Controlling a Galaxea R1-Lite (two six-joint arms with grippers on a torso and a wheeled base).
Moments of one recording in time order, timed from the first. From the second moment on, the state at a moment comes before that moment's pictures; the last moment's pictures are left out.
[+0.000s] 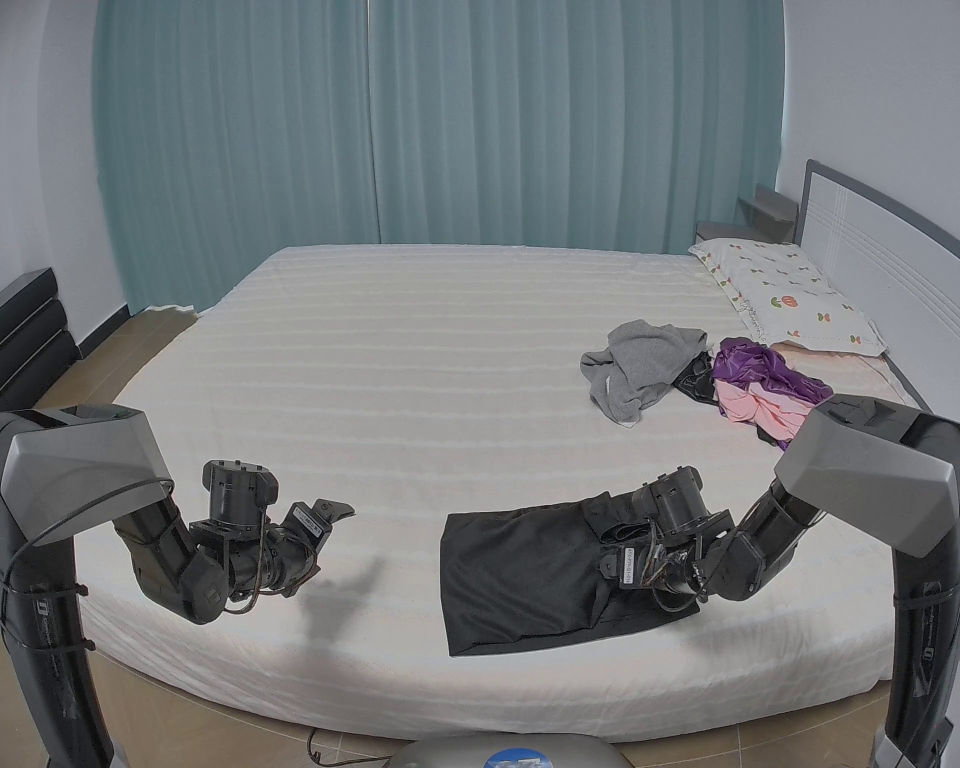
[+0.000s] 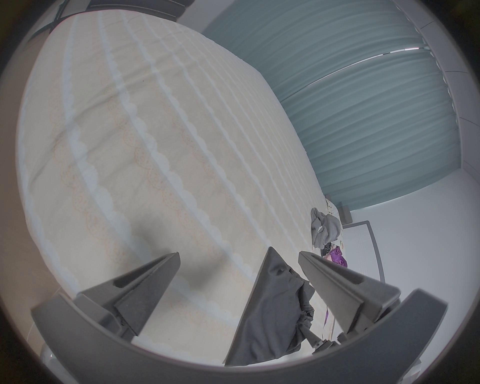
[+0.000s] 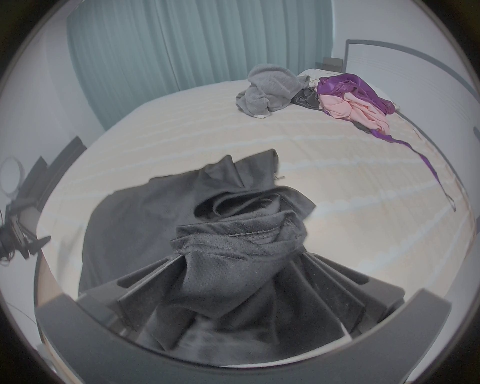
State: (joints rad) left arm -0.20 2.22 -0.66 -0.94 -0.13 -1.09; right arm 0.46 2.34 -0.96 -0.48 -0.28 0.42
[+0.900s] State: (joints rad) left arm -0.20 2.23 -0.66 -0.94 -0.13 -1.09; right arm 0.26 2.11 -0.71 -0.56 0.06 0.37
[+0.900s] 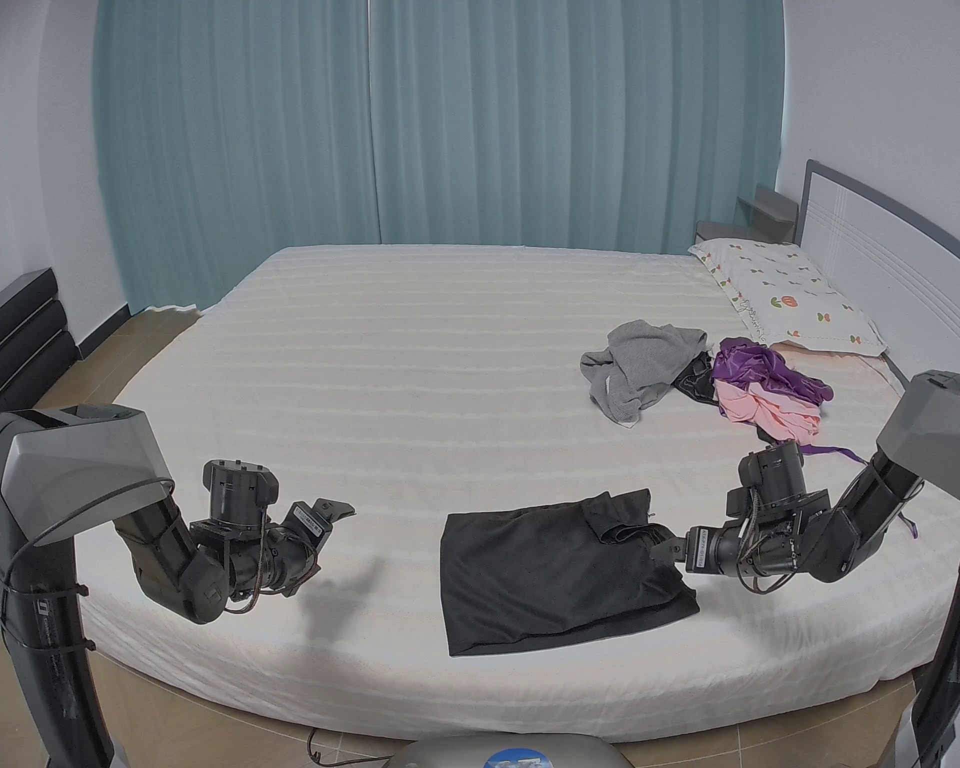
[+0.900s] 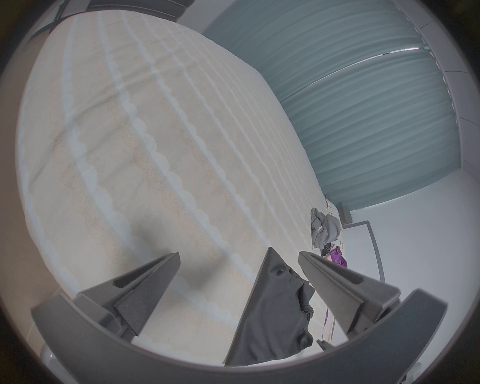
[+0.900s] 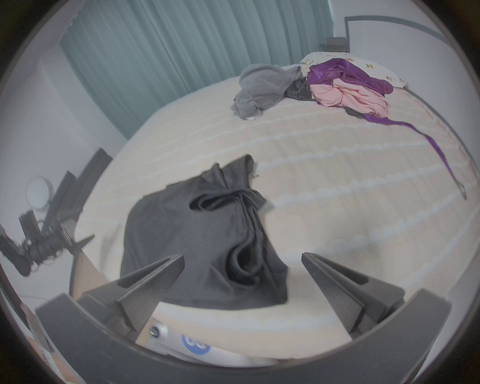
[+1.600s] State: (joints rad) left arm -0.21 2.23 -0.66 -0.94 -0.13 -1.09; right arm 0.22 2.22 -0.67 -0.66 0.12 0.32
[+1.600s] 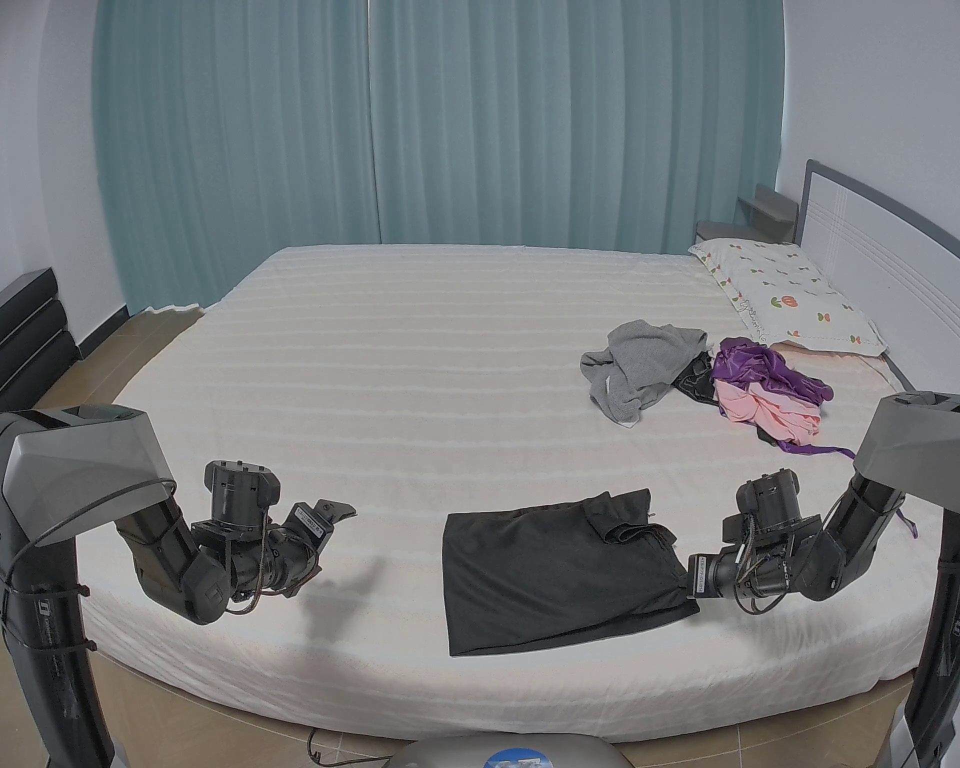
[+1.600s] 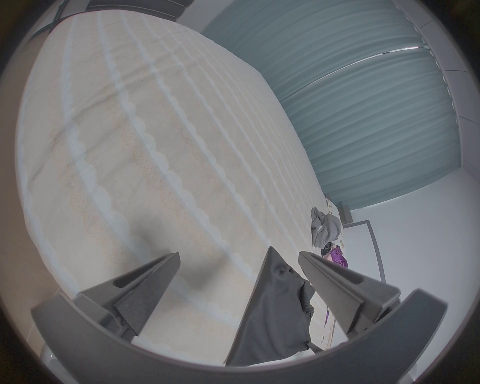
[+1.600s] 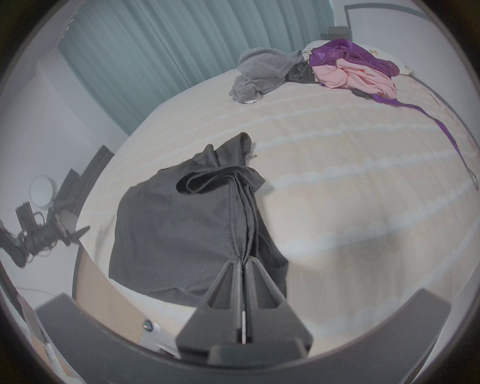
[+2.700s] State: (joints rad) left arm -0.21 2.23 -0.66 -0.94 -0.13 -1.09; right arm 0.31 2.21 -0.89 -0.64 0.15 0.63
